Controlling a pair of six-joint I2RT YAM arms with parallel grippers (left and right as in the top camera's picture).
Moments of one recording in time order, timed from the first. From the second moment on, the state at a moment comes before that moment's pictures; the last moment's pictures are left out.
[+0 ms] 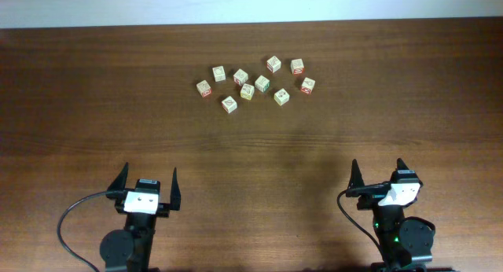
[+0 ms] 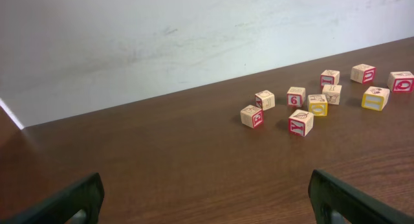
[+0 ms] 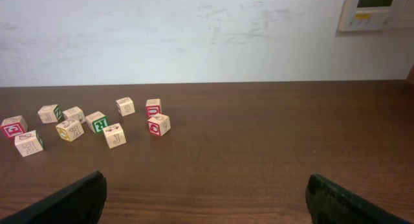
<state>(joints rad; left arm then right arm) 0.08 0.01 0.01 -0.06 0.15 0.21 0.04 0.01 0.01 -0.08 0.02 0.04</state>
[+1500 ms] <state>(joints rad) 0.08 0.01 0.01 -0.06 0.15 0.21 0.04 0.01 0.01 -0.03 0.02 0.04</state>
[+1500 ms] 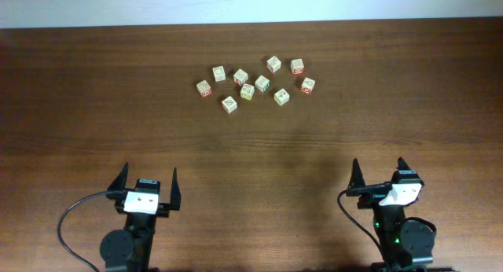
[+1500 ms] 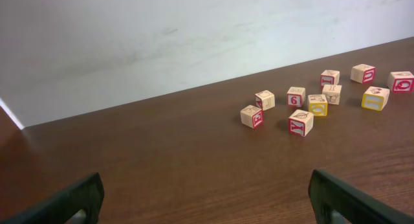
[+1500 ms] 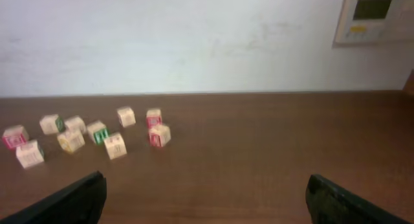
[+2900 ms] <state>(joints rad) 0.09 1.56 1.71 -1.03 0.54 0.43 0.27 2.11 2.15 -1.07 -0.19 -0.06</state>
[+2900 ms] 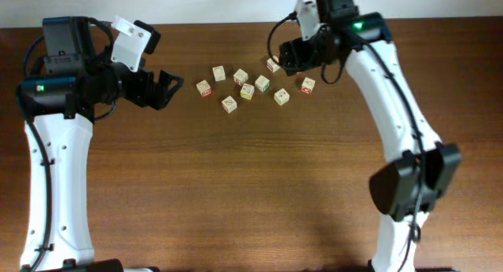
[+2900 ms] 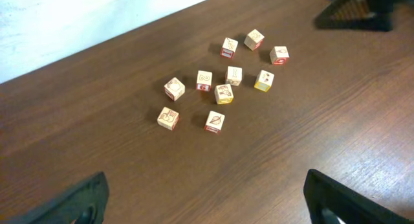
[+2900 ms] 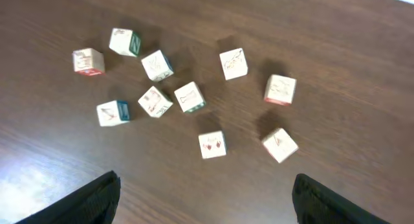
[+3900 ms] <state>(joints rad) 0.09 1.66 1.71 -1.03 0.54 0.36 0.33 2.38 2.18 -1.32 -0.08 0.15</state>
